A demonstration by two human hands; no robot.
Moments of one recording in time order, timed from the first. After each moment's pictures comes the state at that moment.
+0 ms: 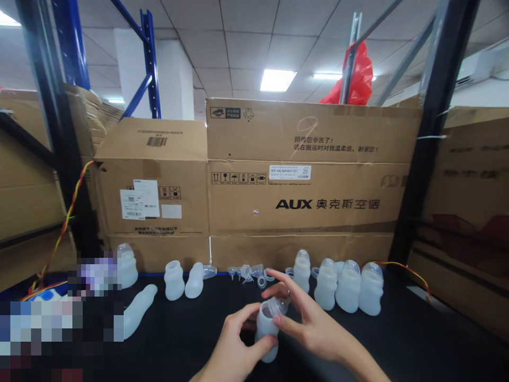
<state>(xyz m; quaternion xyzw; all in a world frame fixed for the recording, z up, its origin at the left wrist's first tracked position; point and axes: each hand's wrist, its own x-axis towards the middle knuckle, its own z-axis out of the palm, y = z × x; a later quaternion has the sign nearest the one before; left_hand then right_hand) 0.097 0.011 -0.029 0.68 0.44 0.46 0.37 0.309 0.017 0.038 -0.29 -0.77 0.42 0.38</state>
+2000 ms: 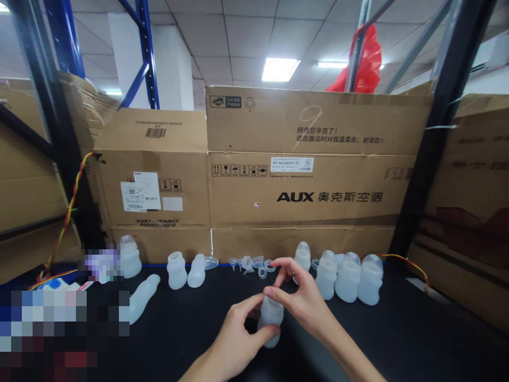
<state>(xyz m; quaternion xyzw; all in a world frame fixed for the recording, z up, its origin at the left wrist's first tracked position) 0.102 -0.002 -0.010 0.69 0.43 0.43 0.39 0.289 0.027 0.040 -0.35 -0.72 0.32 0.51</state>
